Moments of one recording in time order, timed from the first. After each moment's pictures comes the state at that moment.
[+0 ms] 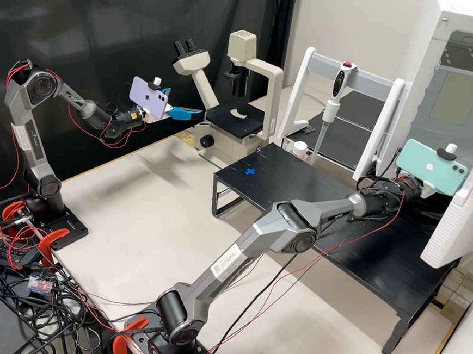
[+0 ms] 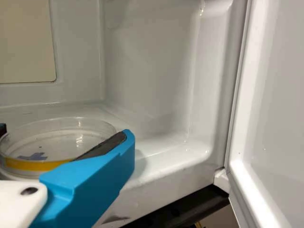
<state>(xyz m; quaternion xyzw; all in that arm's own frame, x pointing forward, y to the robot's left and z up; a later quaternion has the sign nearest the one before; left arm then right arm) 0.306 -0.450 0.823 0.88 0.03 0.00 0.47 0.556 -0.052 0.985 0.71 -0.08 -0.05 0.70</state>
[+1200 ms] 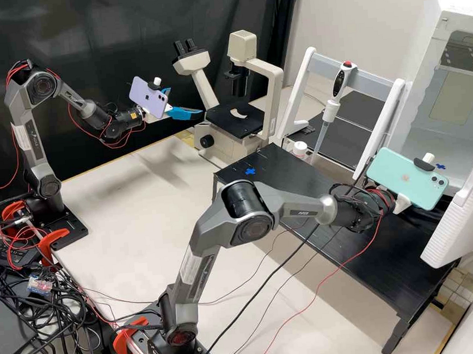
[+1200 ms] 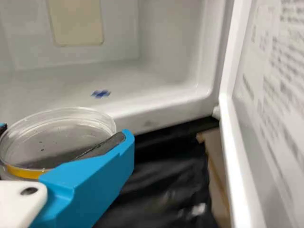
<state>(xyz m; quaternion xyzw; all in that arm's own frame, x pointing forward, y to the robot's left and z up) 0.306 -0.450 0.823 0.88 0.03 0.00 0.47 0.406 -0.022 1.005 0.72 -0.02 -0.11 0.68</state>
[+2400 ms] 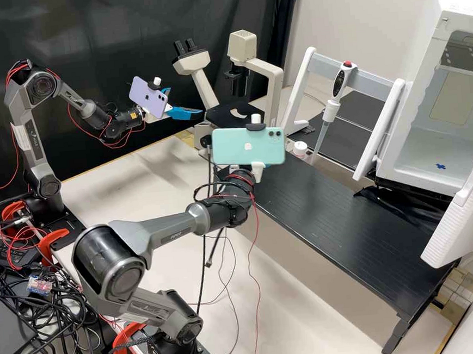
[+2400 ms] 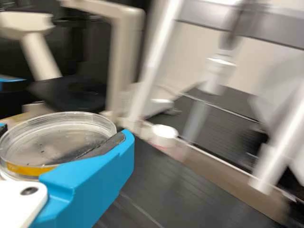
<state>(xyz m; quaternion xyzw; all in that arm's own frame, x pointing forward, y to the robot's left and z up) 0.306 -0.450 0.823 0.88 0.03 0.00 0.47 0.214 0.160 0.863 0.60 0.30 -0.03 0.74</state>
